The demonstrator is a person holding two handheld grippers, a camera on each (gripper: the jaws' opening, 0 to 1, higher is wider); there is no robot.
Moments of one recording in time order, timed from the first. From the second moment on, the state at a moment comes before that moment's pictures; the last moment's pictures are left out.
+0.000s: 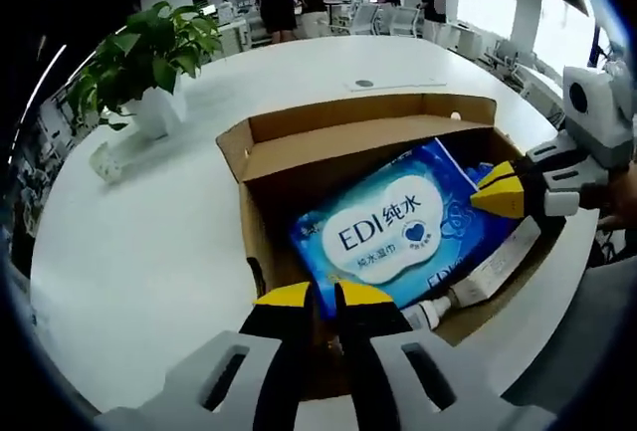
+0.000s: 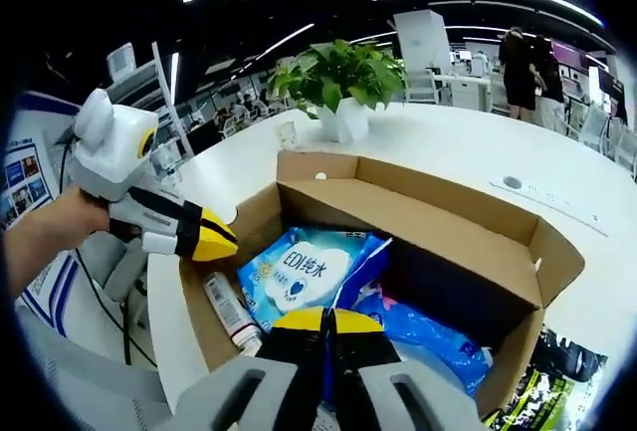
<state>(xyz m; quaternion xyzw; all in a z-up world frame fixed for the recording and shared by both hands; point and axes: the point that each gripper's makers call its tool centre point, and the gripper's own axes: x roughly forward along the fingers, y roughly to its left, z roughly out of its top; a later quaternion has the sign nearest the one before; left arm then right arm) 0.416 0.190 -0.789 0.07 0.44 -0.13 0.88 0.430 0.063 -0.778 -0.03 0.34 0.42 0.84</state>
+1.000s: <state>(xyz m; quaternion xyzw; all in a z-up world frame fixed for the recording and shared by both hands) 0.420 0.184 -0.818 0.10 0.49 -0.13 0.85 0.430 0.060 -0.781 -0.02 0.34 0.42 0.84</state>
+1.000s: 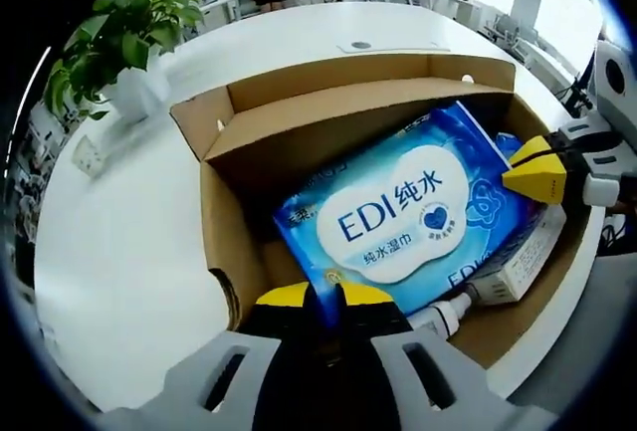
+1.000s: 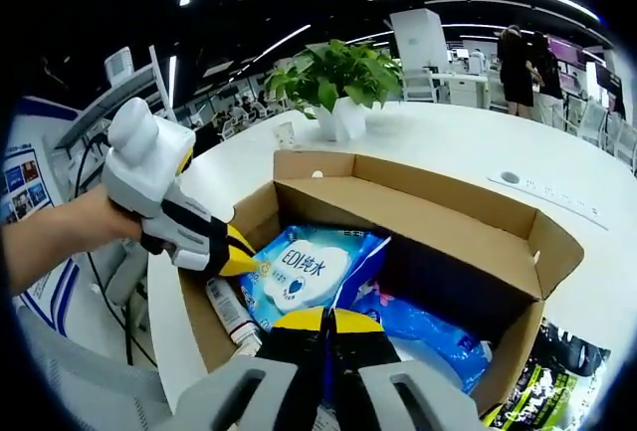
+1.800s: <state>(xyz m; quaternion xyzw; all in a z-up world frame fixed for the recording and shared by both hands) 0.421 0.188 -0.815 0.09 0.48 -0.12 0.86 0.430 0.059 -0.778 -0.02 0.33 0.42 0.85</state>
